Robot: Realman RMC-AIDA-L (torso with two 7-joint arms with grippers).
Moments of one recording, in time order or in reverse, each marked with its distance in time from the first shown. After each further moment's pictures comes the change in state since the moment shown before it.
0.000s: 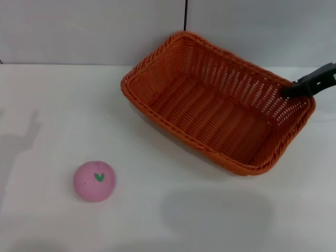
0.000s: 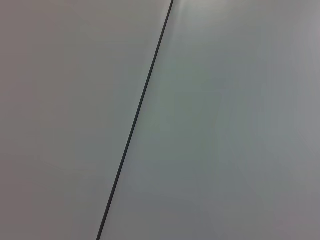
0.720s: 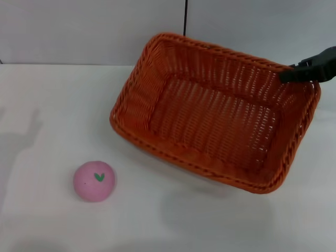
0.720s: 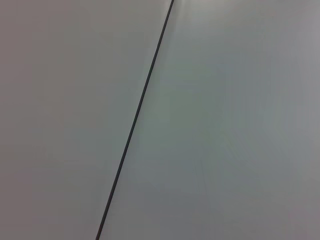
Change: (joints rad) left arm -0.006 -0.001 0.000 -0.001 0.000 0.023 -0.001; right arm -0.036 -0.087 0.010 0.005 0.269 -0.206 -0.097
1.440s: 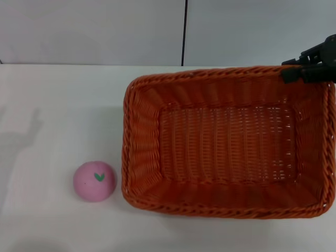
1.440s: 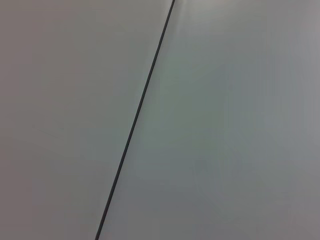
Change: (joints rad) left arm -0.001 0.000 0.000 -0.005 0.000 0.010 -0.002; right arm 0.029 -0.038 0.057 0.005 0.055 -0.213 -0.202
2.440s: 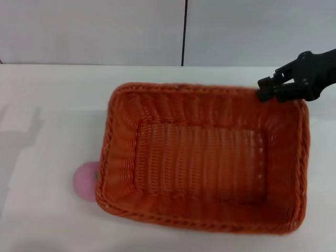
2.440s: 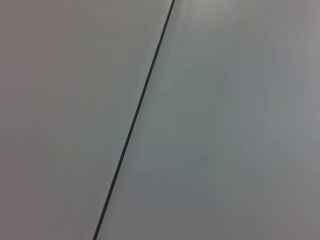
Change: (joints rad) left arm -0.002 0.000 0.003 -0.006 0.000 0.021 0.000; right arm 0.029 0.035 -0.101 0.093 -0.007 0.117 -0.073
